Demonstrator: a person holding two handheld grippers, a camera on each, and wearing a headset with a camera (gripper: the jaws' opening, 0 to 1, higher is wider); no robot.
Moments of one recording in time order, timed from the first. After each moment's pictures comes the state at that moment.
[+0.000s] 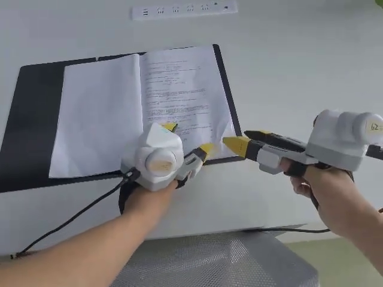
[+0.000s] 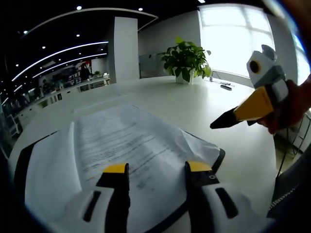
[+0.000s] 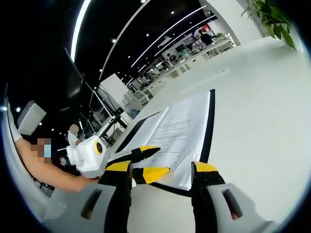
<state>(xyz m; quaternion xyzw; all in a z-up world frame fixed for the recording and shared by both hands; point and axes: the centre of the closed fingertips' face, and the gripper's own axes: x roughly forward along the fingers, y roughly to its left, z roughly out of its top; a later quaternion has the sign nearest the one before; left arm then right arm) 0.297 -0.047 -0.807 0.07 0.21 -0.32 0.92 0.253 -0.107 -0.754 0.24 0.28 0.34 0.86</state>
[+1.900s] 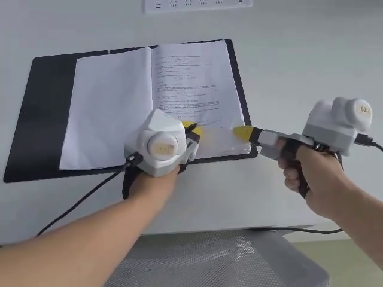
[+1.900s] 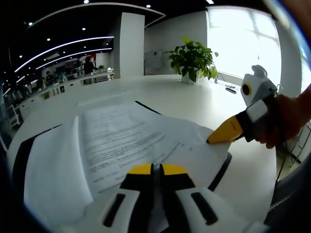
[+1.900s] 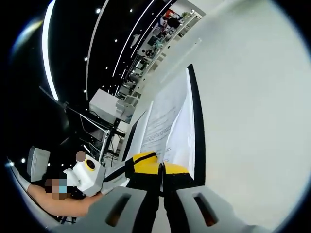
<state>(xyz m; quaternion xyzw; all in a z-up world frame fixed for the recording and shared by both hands) 0.309 -0.035 -0.806 0.04 0.24 -0.31 0.92 0.272 -0.093 -0.781 0.38 0.36 0.28 0.80</state>
